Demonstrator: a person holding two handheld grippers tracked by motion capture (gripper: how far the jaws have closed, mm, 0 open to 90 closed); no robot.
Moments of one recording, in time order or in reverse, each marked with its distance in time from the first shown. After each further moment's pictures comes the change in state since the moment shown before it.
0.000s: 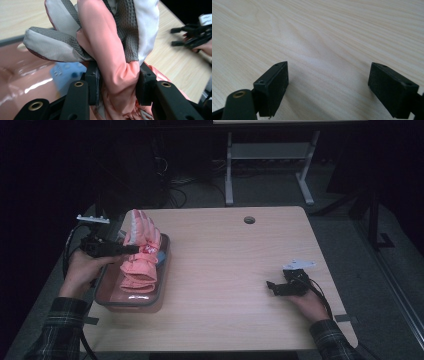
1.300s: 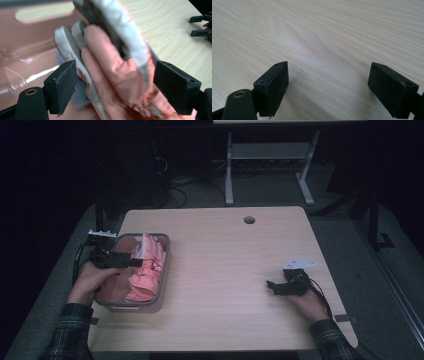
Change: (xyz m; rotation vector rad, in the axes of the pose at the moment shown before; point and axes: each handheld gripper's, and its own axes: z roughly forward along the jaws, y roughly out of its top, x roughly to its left) left arm 0.027 -0.031 0.031 0.016 0.017 -0.012; right arm -0.001 0.001 0.001 -0.001 -0.010 -0.001
